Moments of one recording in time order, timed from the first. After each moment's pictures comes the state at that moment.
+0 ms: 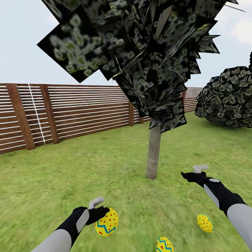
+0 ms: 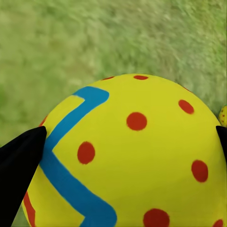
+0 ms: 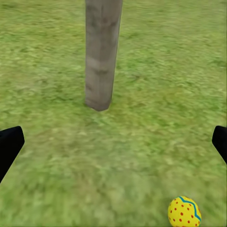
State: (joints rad) left arm -0.62 -0.10 0.21 -0.35 0.20 0.43 -0.09; right arm -0.79 -0.37 0.24 -0.48 -0.26 0.12 0.18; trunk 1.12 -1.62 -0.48
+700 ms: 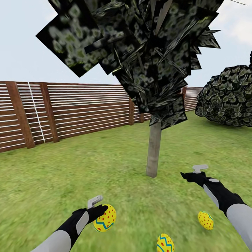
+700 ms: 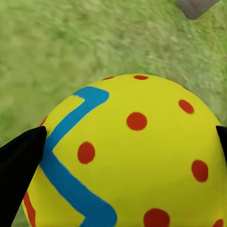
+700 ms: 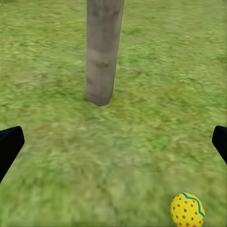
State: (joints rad) left arm -0.62 -0.09 0.20 -0.32 0.20 0.29 -0.09; right arm -0.79 -0.37 0.24 -0.48 -0.25 0.12 0.18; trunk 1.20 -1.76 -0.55
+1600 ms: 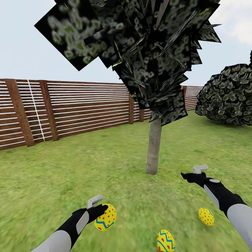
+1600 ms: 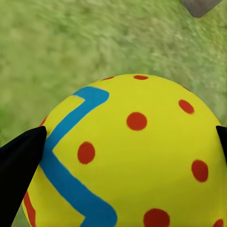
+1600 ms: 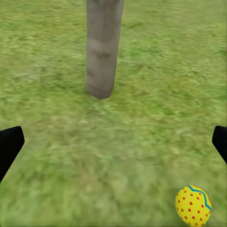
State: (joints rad) left arm -0.62 -0.09 0.21 -0.32 0.20 0.28 -0.09; right arm -0.79 -0.37 0.24 -0.47 -0.26 0.12 0.19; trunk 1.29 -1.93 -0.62
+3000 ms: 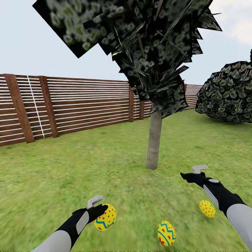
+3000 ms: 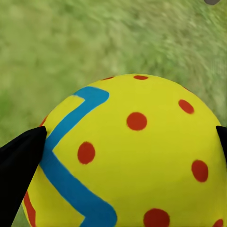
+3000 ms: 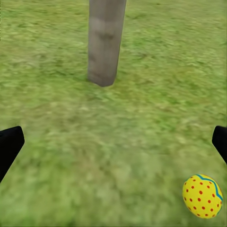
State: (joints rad) left arm -0.62 -0.09 0.21 -0.32 0.20 0.28 -0.09; right arm -0.79 -0.37 0.24 -0.47 -0.25 0.11 0.19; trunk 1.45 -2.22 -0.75
